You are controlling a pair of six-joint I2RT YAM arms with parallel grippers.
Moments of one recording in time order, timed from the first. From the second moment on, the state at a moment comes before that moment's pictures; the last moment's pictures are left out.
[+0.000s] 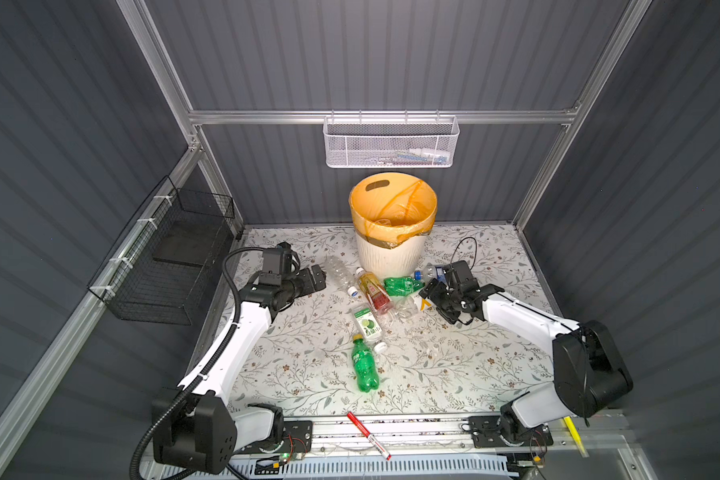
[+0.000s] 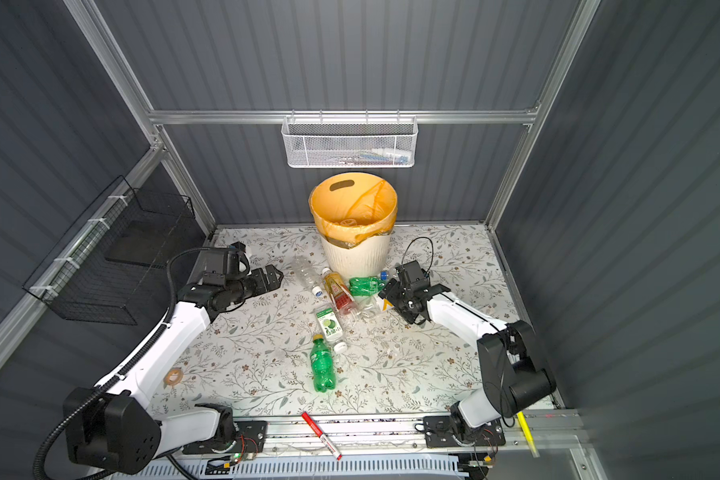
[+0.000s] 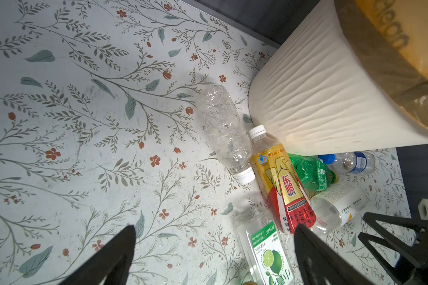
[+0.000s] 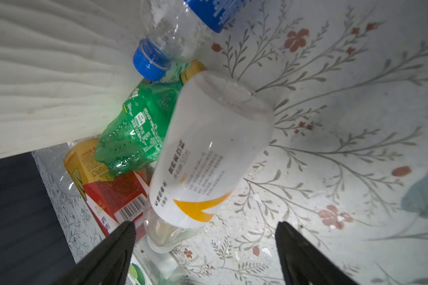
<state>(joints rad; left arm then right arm) -0.21 1.24 1.02 -0.53 0.13 -0.44 0.42 1.53 0.93 -0.35 -0.08 1.07</state>
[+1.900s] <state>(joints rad) -0.19 1.30 0.81 -0.38 0.28 -0.49 0.38 1.14 0.62 -0.48 0.05 1.20</state>
